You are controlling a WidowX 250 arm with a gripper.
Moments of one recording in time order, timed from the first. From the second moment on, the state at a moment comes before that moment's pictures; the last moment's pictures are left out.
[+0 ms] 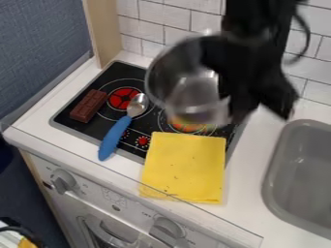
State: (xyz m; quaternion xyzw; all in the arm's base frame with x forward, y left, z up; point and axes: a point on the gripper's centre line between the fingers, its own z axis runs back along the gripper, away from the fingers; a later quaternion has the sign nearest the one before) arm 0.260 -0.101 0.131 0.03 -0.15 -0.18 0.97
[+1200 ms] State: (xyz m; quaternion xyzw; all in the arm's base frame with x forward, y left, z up) arm 0.243 -0.084 0.040 0.07 -0.06 -0.19 0.98
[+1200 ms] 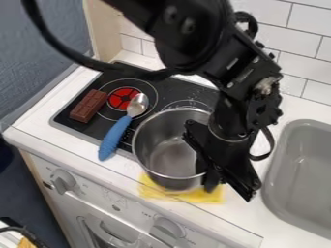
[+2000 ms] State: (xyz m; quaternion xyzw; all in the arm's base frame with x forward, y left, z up) arm 0.256 -0.091 0.048 0.06 -0.07 -0.16 0.98
